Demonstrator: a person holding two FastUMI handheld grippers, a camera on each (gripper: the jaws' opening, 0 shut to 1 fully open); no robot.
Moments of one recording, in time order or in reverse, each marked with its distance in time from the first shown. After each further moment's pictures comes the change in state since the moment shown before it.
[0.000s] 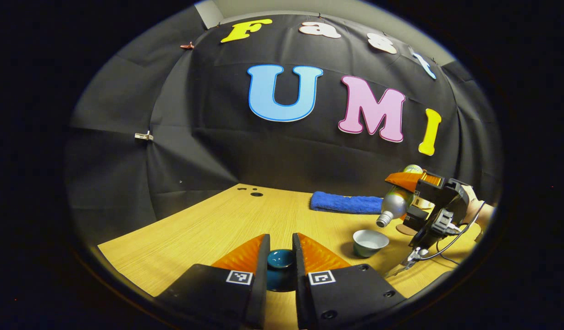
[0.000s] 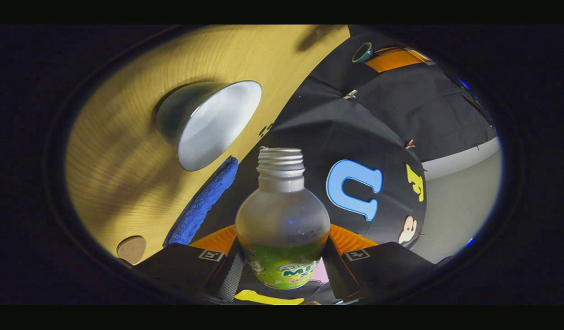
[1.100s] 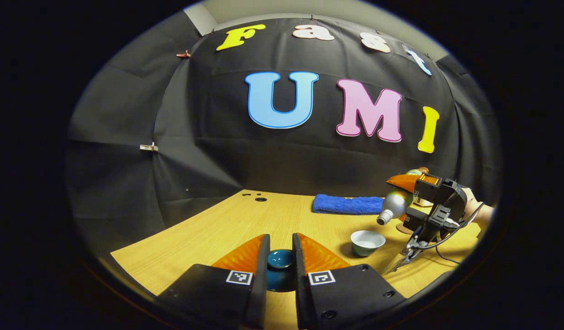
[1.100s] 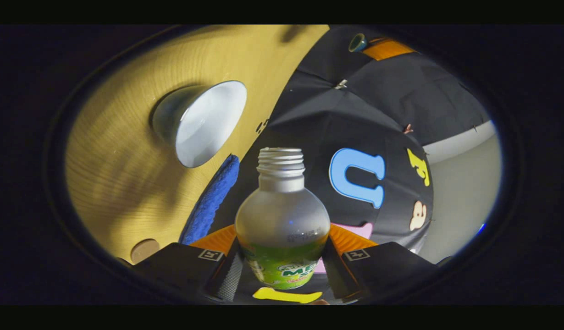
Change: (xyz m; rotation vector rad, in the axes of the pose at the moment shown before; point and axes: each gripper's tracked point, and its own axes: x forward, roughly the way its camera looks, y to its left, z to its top) left arm -0.023 -0.006 0.015 0.054 -0.017 0.033; right arm -0.013 0.010 -0.018 0.194 0.060 0.040
